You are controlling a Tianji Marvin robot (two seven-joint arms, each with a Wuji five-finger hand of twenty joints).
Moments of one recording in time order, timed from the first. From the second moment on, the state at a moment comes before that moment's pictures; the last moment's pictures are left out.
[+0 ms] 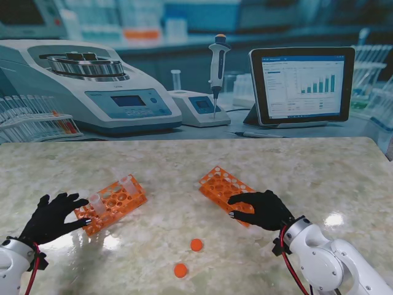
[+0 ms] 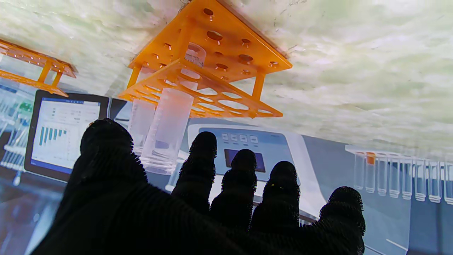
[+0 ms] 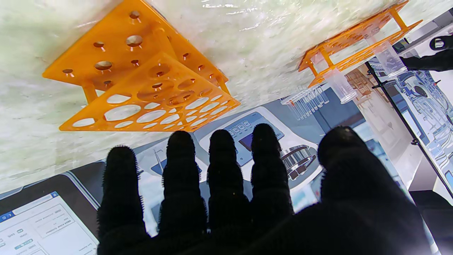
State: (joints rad) left arm 1.97 -1.07 -1.79 -1.63 0.87 -0.36 0.01; right arm -1.79 -1.07 1.37 -1.78 -0.71 -0.21 0.10; left_hand 0.67 -0.06 -0.05 -0.05 0.48 0.06 0.14 0.20 0.41 0.12 0.03 0.15 0.24 0.16 0.03 0.21 -0.03 0.35 0.06 0.26; right_hand 0.56 -0.17 0.30 -0.05 0.59 -0.07 0.30 0.43 0.76 0.02 0.08 0.18 0.64 0.09 0.13 0.20 0.17 0.35 0.84 0.24
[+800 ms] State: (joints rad) left arm 1.87 -1.07 -1.68 -1.54 0.83 -0.34 0.03; right arm -1.79 -1.07 1.37 -1.79 -0.71 -0.21 0.10; left_hand 0.68 -0.07 -0.05 -0.05 0.47 0.06 0.14 0.20 0.40 0.11 0.03 0.13 0.20 0.16 0.03 0.20 -0.05 0.35 0.06 0.26; right_hand 0.56 -0.17 0.30 -0.05 0.59 -0.07 0.30 0.43 0.76 0.02 0.08 0.18 0.64 0.09 0.13 0.20 0.17 0.35 0.84 0.24
